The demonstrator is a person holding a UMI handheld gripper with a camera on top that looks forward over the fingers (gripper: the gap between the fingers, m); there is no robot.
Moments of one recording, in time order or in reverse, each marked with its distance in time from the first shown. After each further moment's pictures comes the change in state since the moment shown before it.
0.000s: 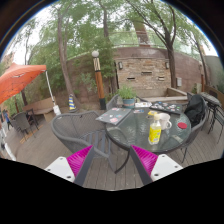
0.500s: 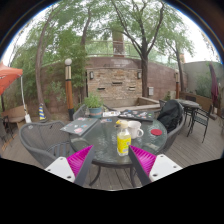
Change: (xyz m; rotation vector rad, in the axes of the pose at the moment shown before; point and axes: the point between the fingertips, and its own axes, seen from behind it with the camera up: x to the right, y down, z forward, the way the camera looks) arm 0.118 -0.003 0.049 0.129 0.335 0.022
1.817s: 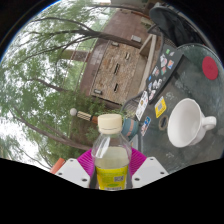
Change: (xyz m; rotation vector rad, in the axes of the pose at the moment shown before) arm -0.022 -0.119 0.305 -0.071 -0.509 1.079
